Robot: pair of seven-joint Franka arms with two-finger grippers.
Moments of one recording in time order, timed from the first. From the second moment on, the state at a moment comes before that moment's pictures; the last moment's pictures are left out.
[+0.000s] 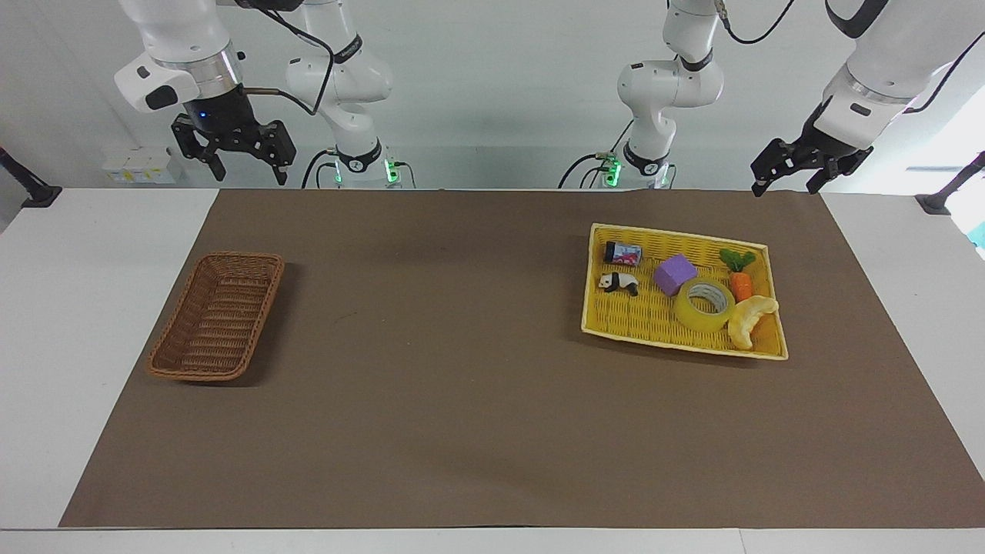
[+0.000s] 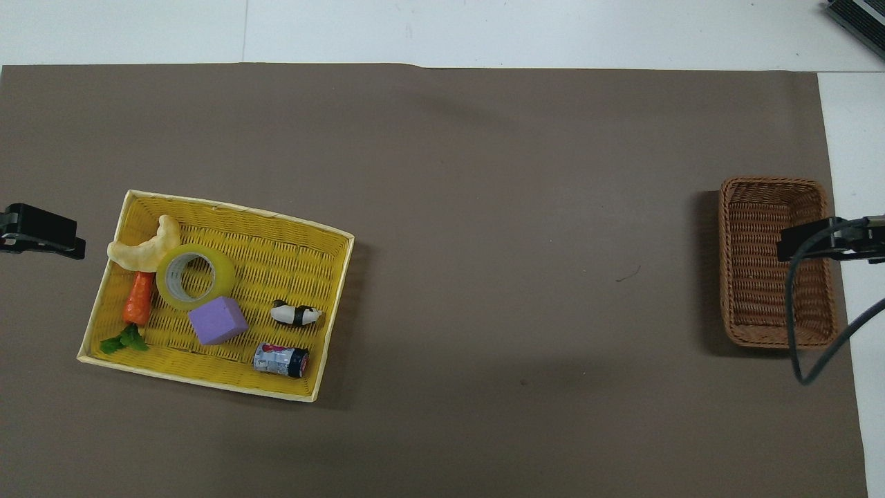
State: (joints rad) left arm -0.06 -0.01 0.02 -1.50 -0.02 1.41 -0.06; right arm 0.01 -0.07 0.01 -1.56 -0.06 1.48 0.07
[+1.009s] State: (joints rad) left arm -0.06 -0.02 0.02 -1.51 -0.02 1.41 -0.04; right arm 0.01 -0.07 0.01 -1.57 -0.06 1.48 0.07
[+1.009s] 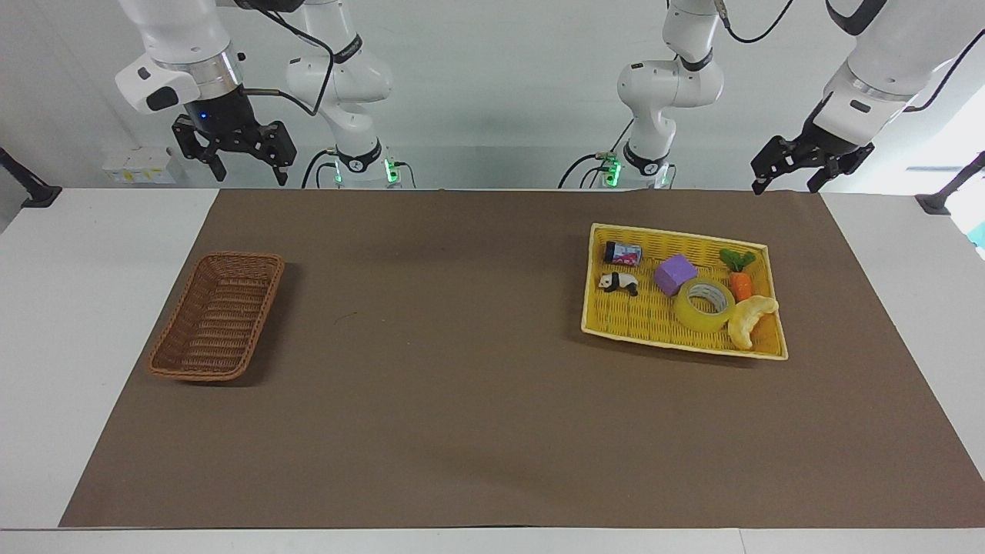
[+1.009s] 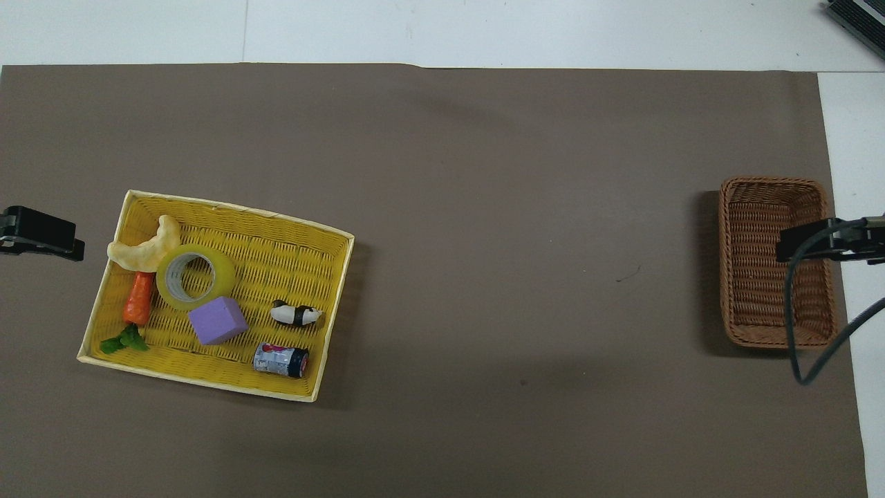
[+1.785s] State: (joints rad) left arm -0.06 -0.06 0.02 -1.73 -0.02 1.60 -0.03; right arm 0.01 -0.07 0.01 -1.57 -0.03 1.48 0.07
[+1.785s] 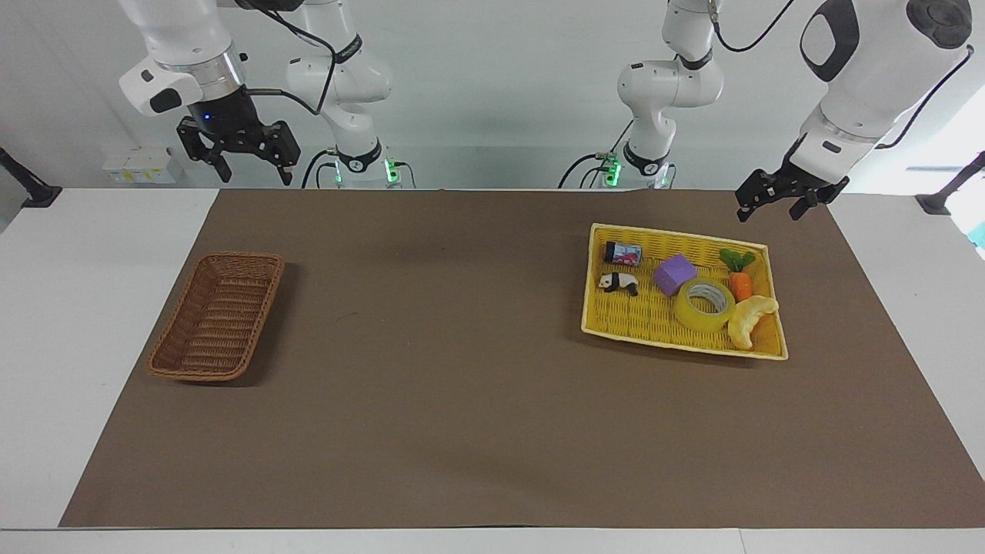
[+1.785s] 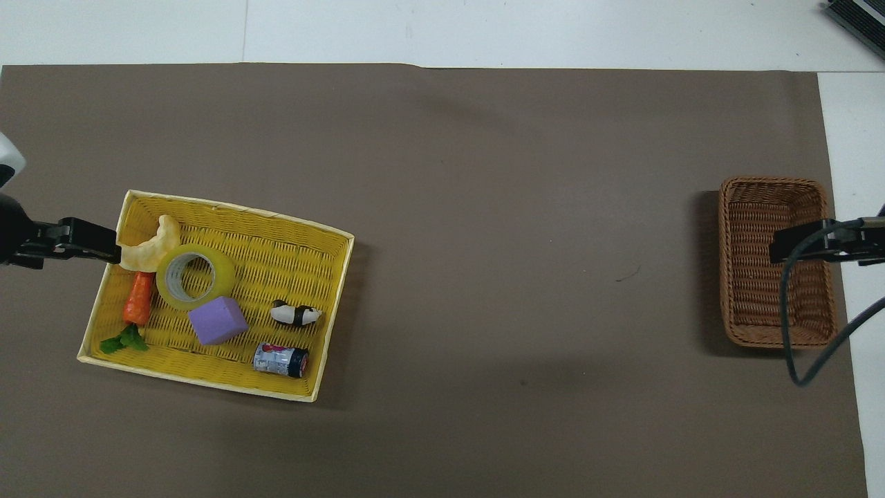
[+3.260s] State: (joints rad) left arm -0.03 -0.05 0.03 -2.07 -0.02 1.99 -0.18; right arm 0.01 -0.07 0.01 -1.57 -0.03 1.48 0.07
